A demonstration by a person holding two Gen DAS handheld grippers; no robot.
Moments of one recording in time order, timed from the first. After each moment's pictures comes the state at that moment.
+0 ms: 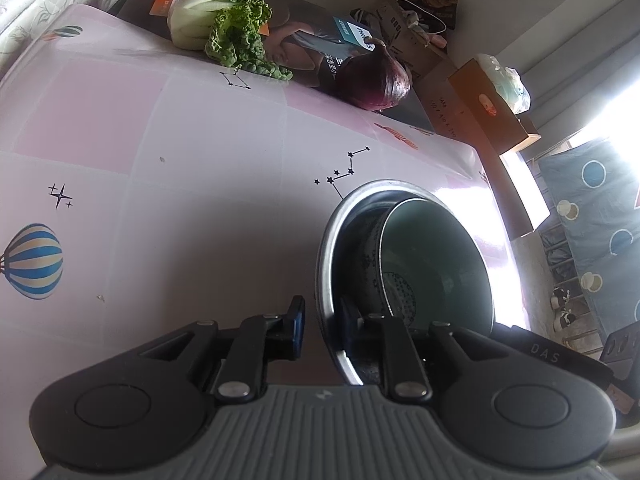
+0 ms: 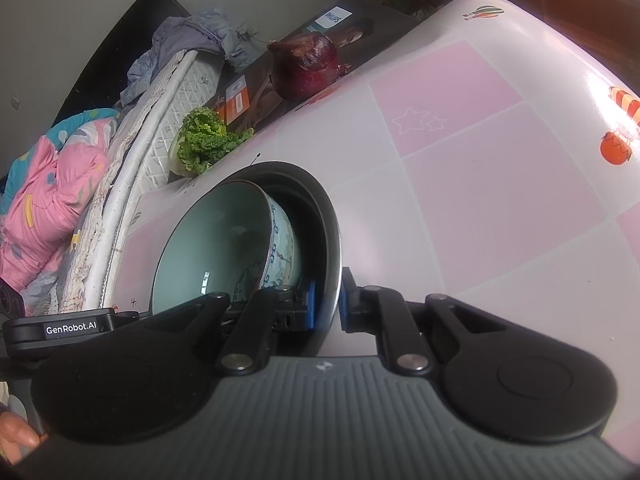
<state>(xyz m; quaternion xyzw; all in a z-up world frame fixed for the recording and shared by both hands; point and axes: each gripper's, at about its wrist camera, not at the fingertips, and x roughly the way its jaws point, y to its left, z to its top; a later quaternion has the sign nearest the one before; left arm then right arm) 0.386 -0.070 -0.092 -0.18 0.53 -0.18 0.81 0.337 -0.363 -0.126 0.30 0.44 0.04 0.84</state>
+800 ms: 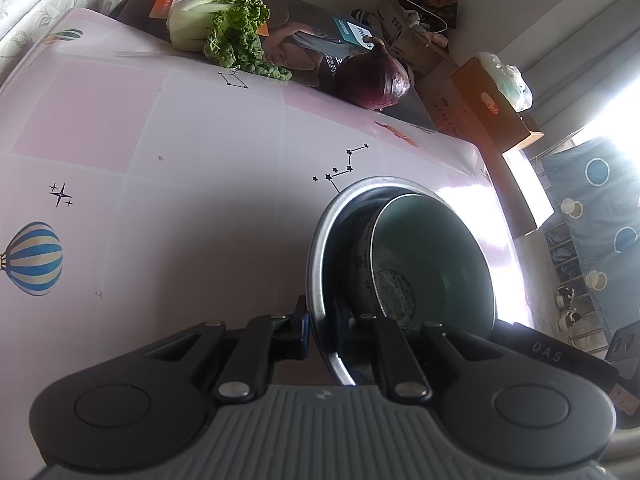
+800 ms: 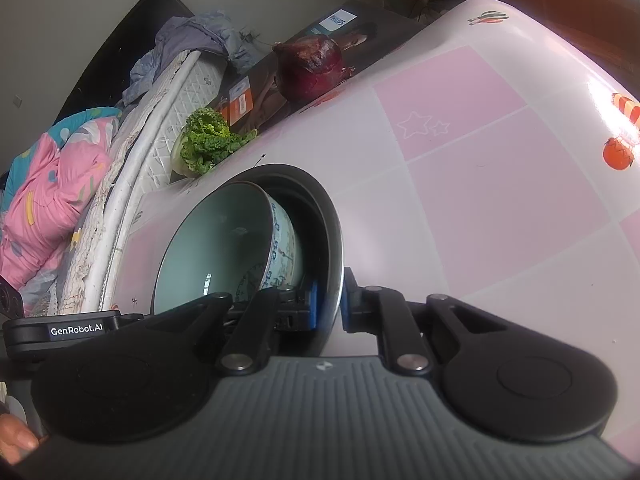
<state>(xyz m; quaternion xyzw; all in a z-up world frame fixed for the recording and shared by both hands) 0.383 -0.074 -0.089 -0.18 0.53 -0.17 0.81 0.336 -0.361 -0.123 0.29 0.44 0.05 0.85</state>
